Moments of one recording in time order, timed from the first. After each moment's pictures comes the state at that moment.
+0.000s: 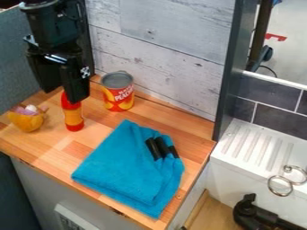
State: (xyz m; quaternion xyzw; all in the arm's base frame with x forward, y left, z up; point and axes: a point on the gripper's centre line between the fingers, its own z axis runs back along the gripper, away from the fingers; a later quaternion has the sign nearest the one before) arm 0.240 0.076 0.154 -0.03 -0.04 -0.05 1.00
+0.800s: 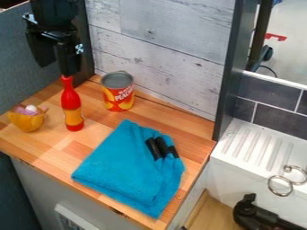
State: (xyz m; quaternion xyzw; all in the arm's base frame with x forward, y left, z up) arm 0.280 0.127 0.158 0.01 -0.02 -0.04 1.00
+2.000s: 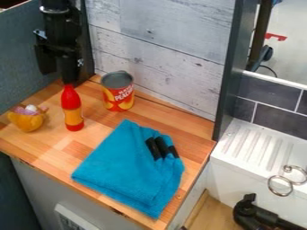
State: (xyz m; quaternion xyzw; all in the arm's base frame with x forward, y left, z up) arm 0.319 0.177 0.109 0.03 0.04 -0.03 1.00
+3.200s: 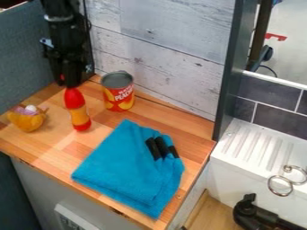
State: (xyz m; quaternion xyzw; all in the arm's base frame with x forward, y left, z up) arm 0.324 0.159 0.104 0.00 0.01 -0.02 1.00
